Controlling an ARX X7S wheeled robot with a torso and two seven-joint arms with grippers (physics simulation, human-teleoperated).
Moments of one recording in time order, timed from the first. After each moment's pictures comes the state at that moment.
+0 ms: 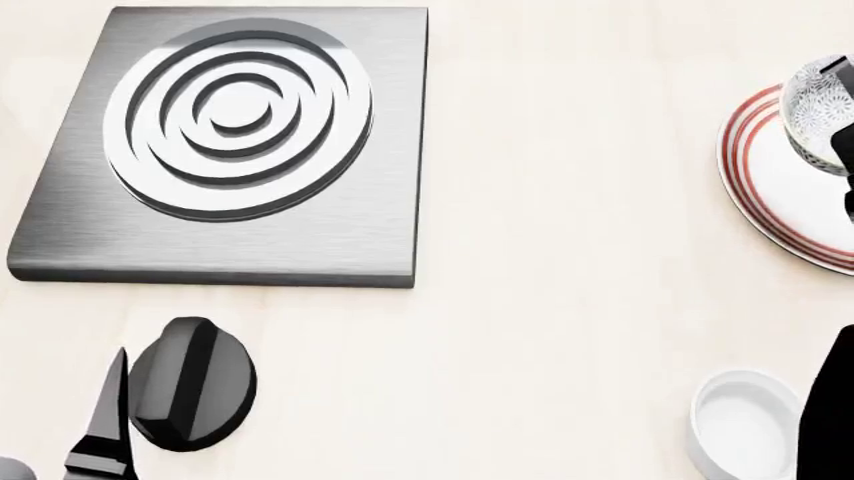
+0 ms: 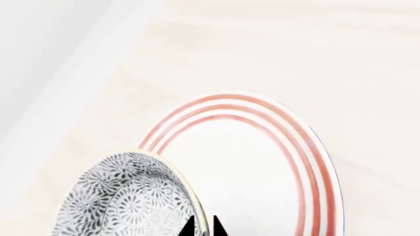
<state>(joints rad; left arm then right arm) -0.11 -0.57 0.21 0.88 -0.51 -0.65 -0.51 1.54 0.35 0.81 1.31 0.00 0.42 0.37</state>
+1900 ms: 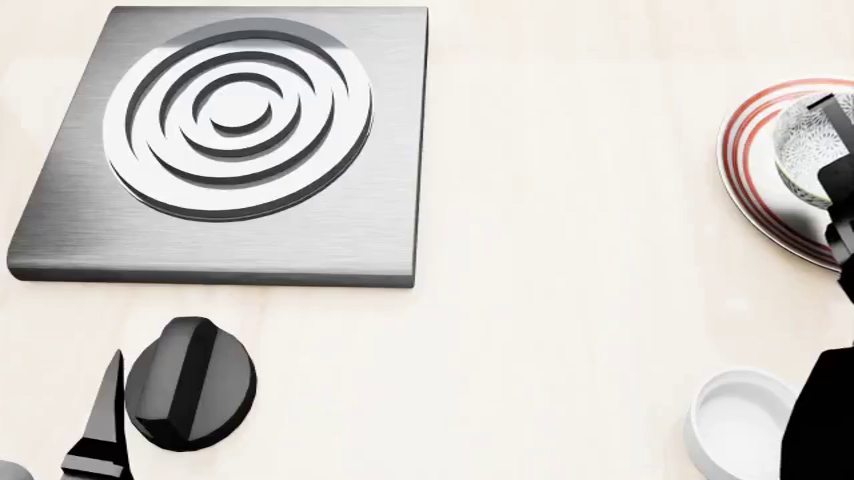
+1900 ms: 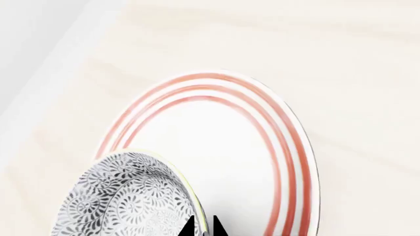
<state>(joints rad) -0.11 -0.60 0.22 0.88 -0.52 -0.63 -0.53 1.48 0.34 0.84 1.31 0.00 0.40 0.39</state>
